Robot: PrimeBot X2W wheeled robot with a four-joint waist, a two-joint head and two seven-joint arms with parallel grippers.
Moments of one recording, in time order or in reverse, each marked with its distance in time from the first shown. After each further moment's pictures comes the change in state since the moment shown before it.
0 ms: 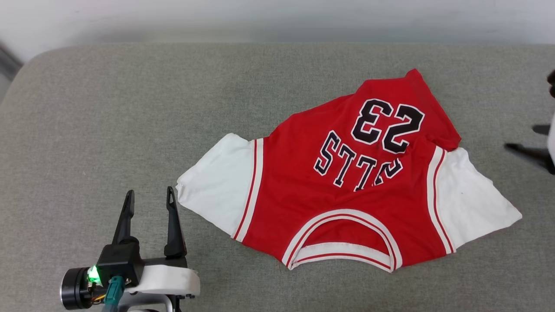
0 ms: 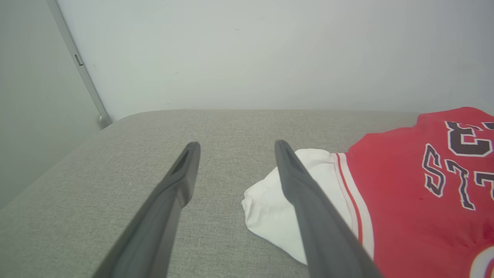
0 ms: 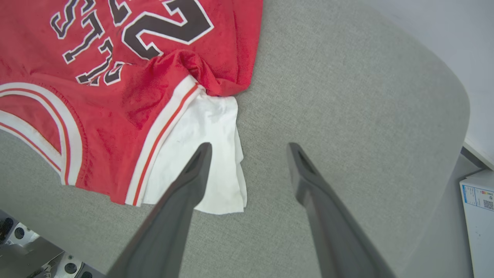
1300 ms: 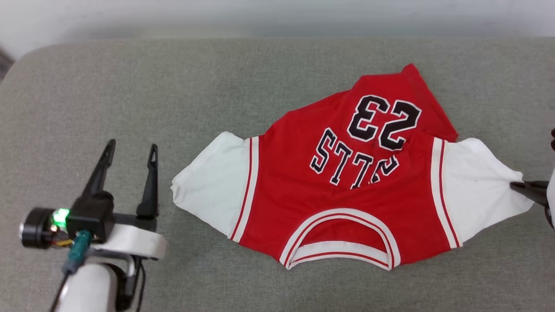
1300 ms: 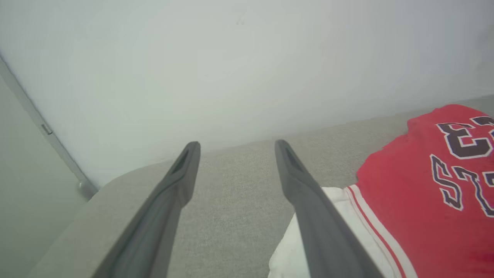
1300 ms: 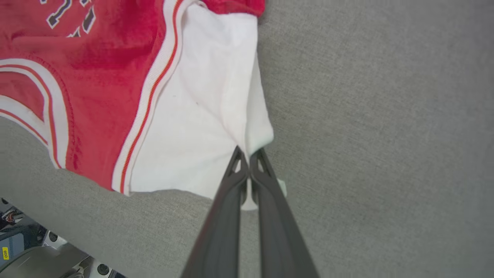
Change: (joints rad) left arm -0.170 0.150 0.033 0.053 0.012 -0.168 0.002; right arm 0.288 -0.010 -0.140 0.007 0.030 0.000 -0.113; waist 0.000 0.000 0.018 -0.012
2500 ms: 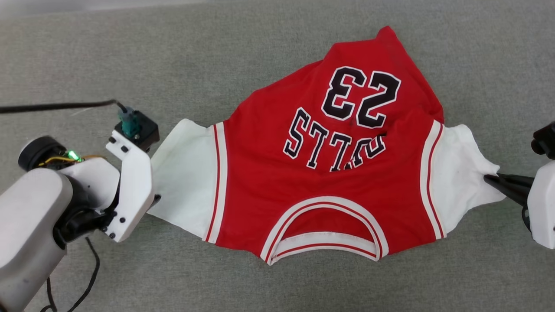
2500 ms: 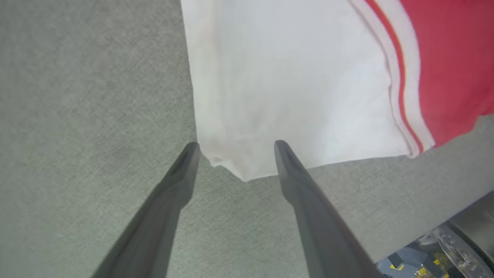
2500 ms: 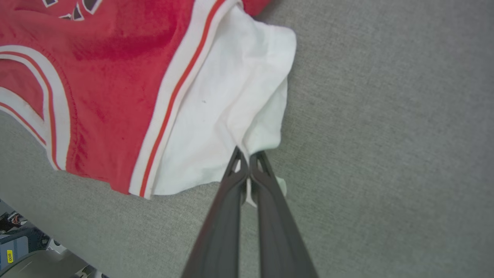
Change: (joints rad) left arm -0.547 0.608 -0.706 0.021 -0.729 -0.108 1.194; right arm 0.186 0.057 -0.259 -0.192 -0.146 0.000 -0.004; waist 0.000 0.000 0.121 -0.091
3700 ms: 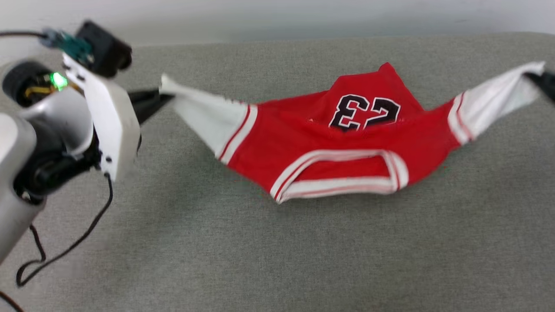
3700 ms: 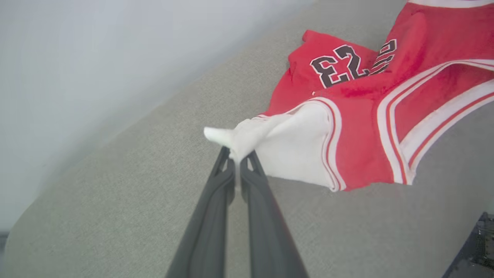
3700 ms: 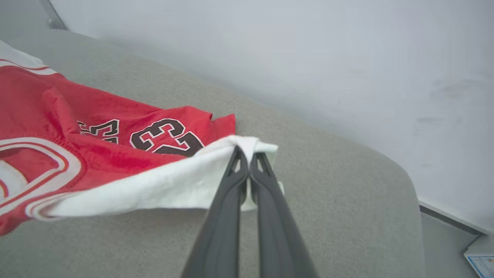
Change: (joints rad) left arm -0.186 0.047 -0.019 -0.061 -0.202 0.000 -0.377; right arm -0.127 0.047 -0.207 -0.020 -0.097 0.000 -0.097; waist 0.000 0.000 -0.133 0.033
